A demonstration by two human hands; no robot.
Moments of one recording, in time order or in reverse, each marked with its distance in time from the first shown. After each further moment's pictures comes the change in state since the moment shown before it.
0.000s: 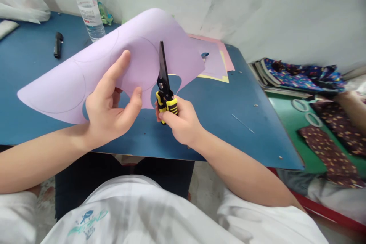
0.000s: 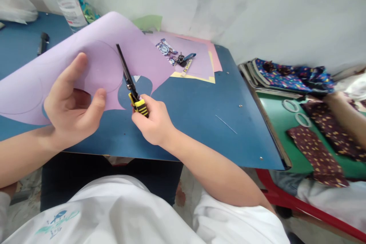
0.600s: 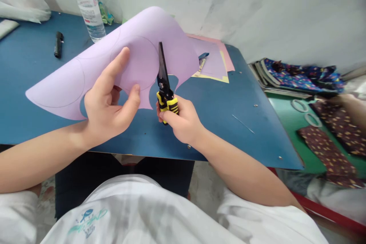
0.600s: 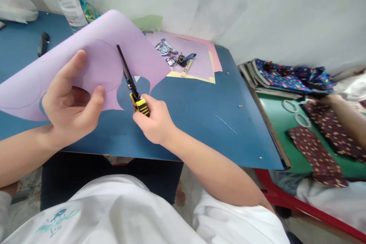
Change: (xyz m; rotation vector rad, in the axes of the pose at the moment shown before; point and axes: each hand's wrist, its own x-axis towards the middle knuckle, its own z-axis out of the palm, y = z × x) left_hand -0.006 -0.015 0.005 -0.054 0.092 -0.052; right_hand 0.003 0.002 -0.002 0.007 0.010 0.030
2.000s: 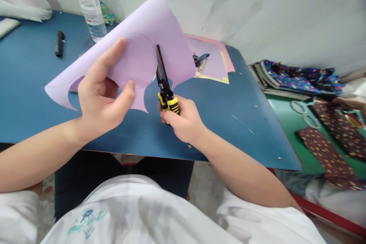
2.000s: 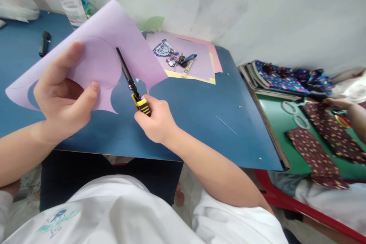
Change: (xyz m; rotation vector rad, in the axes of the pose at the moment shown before) left_hand 0.025 -0.018 -0.014 -0.172 -0.188 0.052; right_hand -0.001 -0.010 -0.003 -0.128 0.010 -0.003
